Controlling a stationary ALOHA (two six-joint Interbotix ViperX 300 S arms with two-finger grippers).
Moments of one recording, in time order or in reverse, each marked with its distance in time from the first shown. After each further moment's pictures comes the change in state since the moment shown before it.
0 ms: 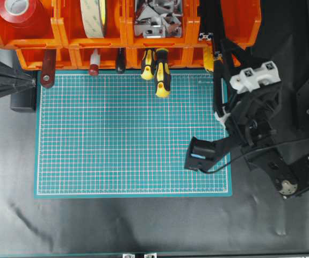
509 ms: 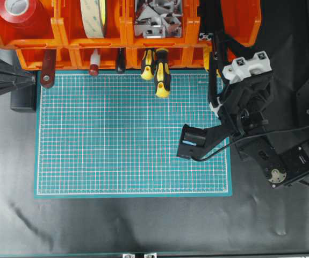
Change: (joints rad) left arm 0.012 -0.005 0.003 0.000 0.000 0.000; right arm -0.048 0.009 0.002 -0.002 -0.025 0.000
